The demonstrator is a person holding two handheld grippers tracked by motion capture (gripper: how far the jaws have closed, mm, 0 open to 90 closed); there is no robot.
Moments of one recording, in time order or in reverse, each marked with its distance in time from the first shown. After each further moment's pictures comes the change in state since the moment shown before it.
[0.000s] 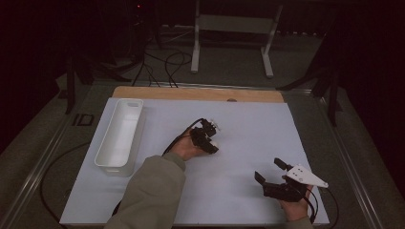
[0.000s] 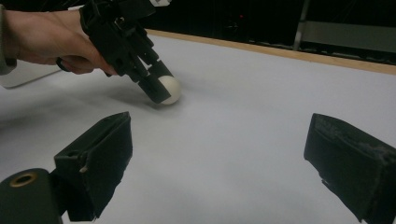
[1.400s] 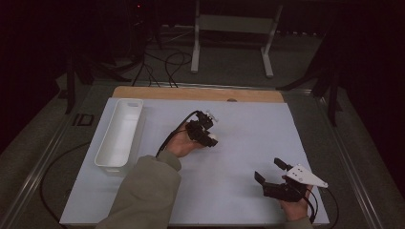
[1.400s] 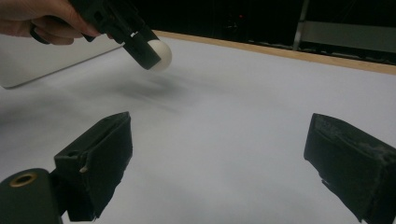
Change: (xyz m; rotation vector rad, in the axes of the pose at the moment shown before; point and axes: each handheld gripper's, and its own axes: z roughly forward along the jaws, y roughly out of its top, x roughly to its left) left arm -0.003 0.007 -0.044 -0.074 0.018 -0.062; right arm 0.000 0.000 0.000 0.000 -0.001 -0.004
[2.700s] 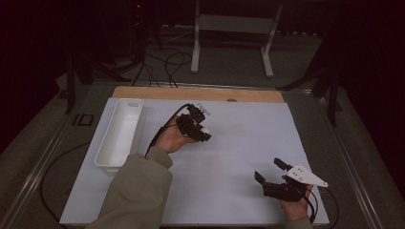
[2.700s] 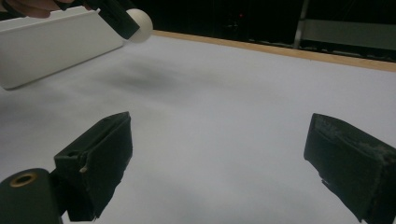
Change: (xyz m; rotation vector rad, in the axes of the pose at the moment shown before) left arm 0.009 -0.002 -0.040 -0.017 0.020 0.004; right arm -0.001 -0.001 0.000 0.002 0.002 0.010
